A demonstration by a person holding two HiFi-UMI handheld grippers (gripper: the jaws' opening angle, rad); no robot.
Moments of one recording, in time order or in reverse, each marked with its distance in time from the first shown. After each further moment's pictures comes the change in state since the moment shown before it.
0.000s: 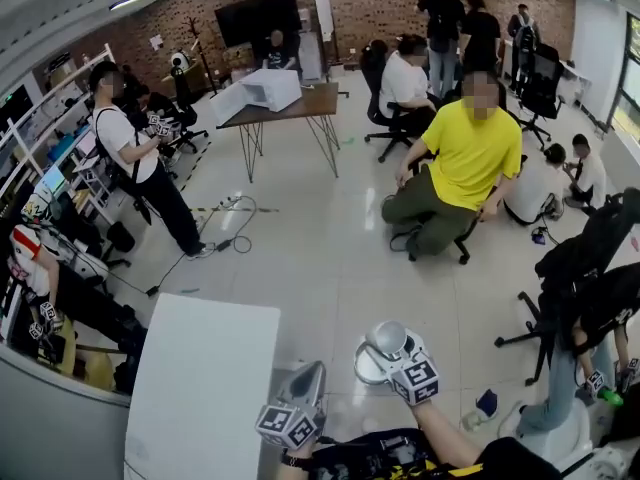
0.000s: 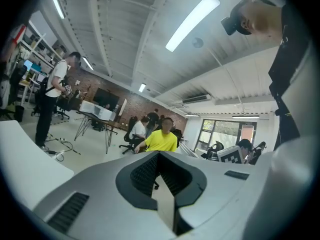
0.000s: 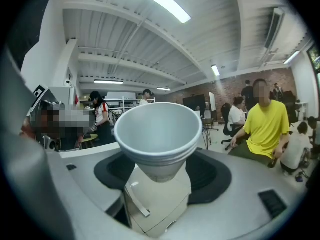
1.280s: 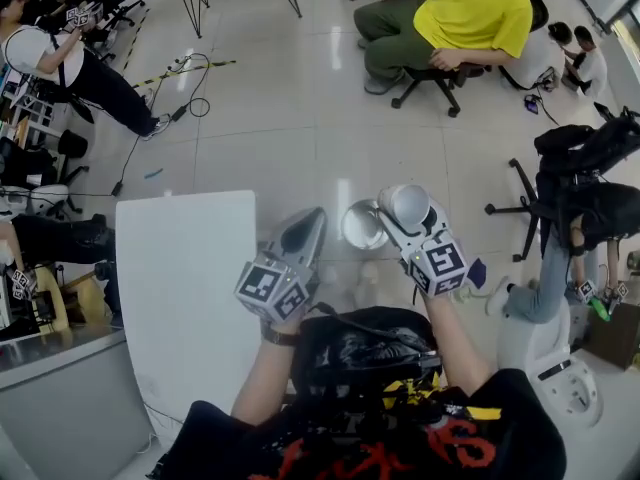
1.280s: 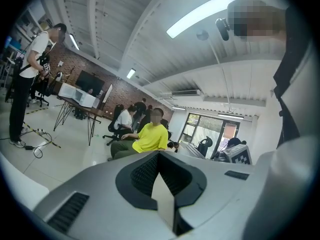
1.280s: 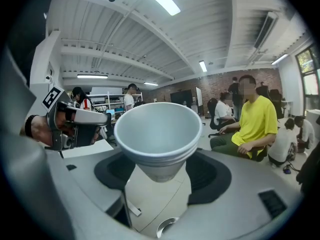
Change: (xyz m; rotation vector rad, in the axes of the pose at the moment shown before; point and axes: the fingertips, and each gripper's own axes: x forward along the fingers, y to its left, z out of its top) left arm 0.135 0.057 0.004 -0.023 0.133 -0.209; right arm 0.044 -0.076 -0.002 0.048 0.066 -0.148
